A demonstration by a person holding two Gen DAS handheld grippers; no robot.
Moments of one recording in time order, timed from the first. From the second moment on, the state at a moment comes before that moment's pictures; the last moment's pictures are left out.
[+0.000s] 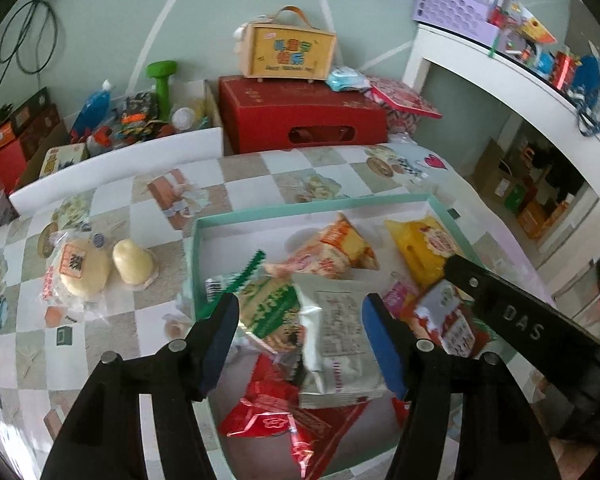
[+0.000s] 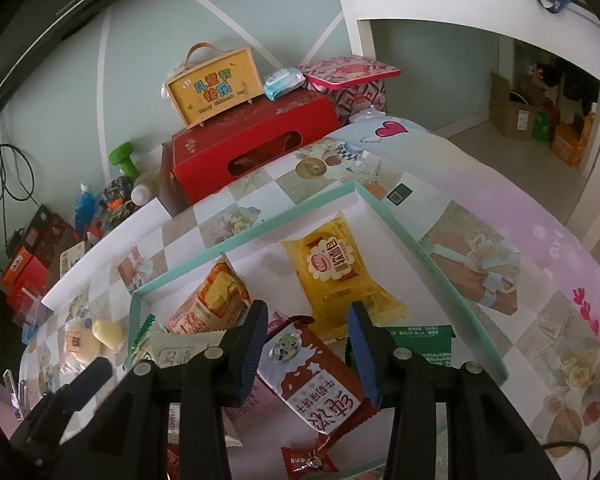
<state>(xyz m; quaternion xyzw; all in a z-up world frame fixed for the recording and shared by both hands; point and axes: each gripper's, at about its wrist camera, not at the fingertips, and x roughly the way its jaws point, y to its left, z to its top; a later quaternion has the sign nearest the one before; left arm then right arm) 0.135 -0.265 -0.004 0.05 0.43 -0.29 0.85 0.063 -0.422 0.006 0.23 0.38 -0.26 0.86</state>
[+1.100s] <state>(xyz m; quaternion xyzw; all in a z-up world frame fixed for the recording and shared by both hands) 0.190 -0.126 -0.017 -0.06 0.41 -0.05 0.91 0.116 -0.323 0.014 0.12 0.39 -0.18 0.90</state>
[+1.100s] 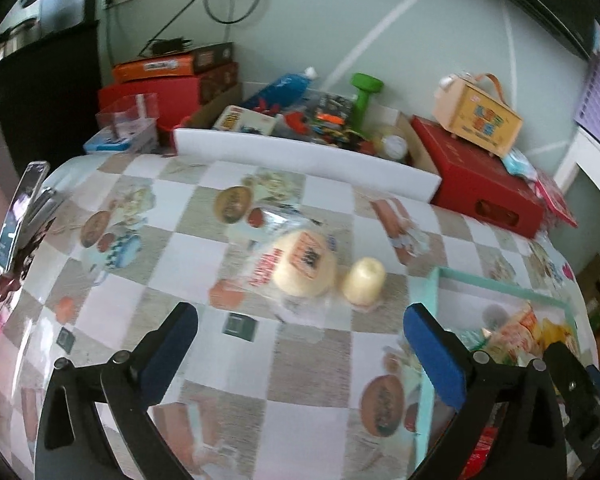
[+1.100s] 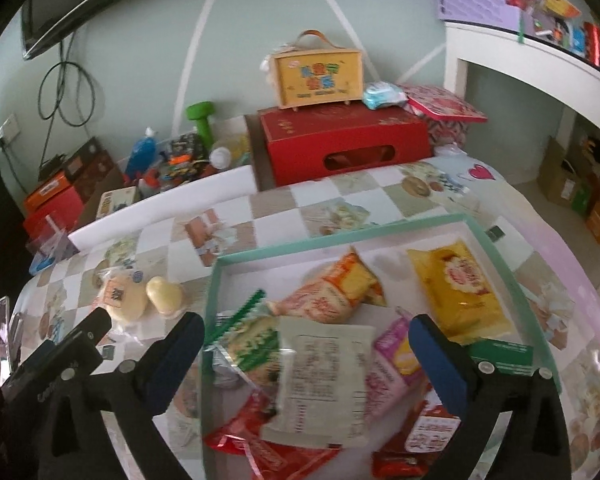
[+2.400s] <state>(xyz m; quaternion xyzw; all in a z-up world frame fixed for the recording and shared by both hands) 0.247 -0.043 -0.025 -0.09 0.40 -0.01 0.91 0.190 -0.218 -0.012 0.06 0.37 -0.07 0.92</state>
